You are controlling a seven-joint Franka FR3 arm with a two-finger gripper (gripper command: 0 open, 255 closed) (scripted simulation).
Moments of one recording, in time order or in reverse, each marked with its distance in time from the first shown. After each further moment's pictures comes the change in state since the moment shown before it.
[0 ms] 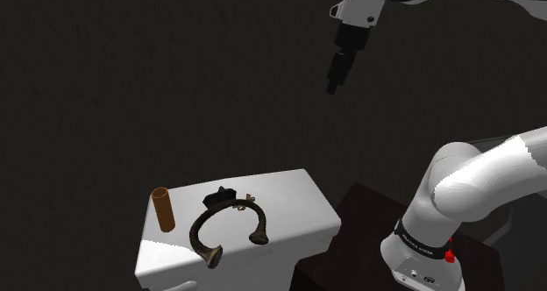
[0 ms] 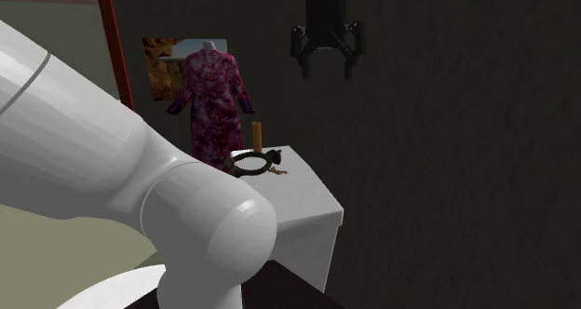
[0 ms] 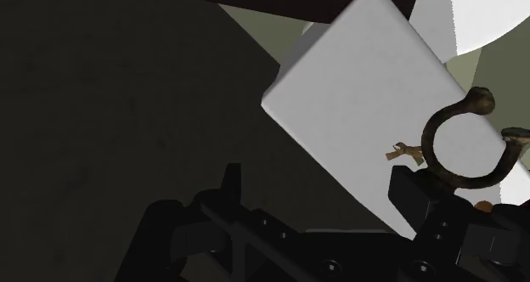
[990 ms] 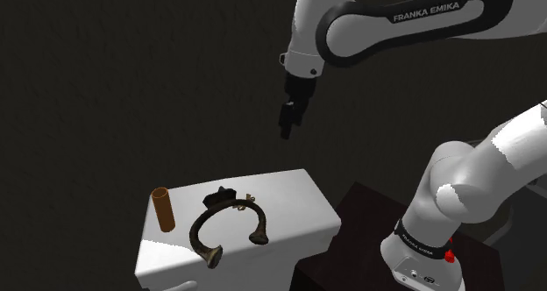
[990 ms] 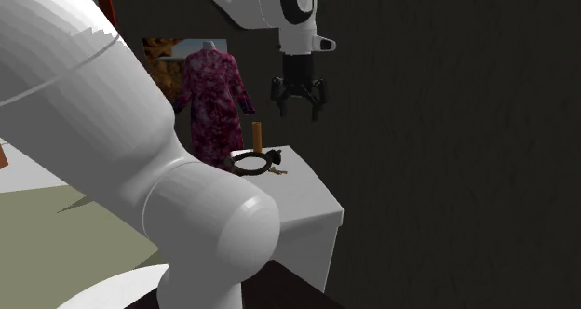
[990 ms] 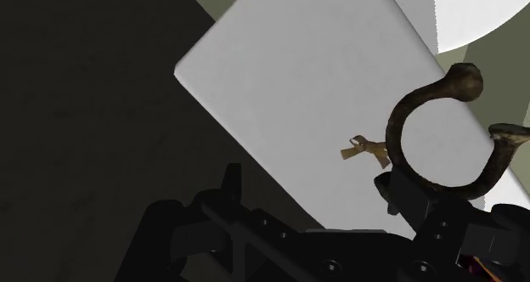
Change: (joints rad) arm 0.077 0.238 0.171 -0.104 0.092 0.313 0.136
